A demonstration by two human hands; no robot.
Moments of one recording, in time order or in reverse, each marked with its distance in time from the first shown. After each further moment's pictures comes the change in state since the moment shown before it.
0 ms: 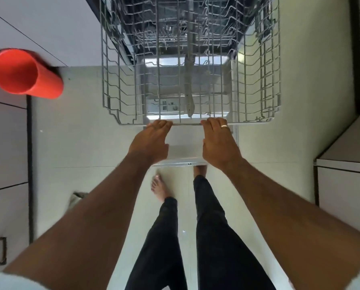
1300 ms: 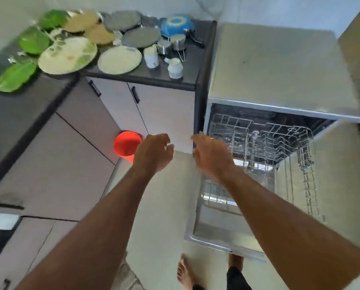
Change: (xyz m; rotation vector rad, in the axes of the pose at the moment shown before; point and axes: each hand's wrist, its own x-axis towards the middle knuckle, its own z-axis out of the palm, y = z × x) left_hand -0.165 -0.134 -0.306 -0.212 0.634 -0.335; right_hand 0.096 -0.317 -0.221 -0.058 0.282 -0.433
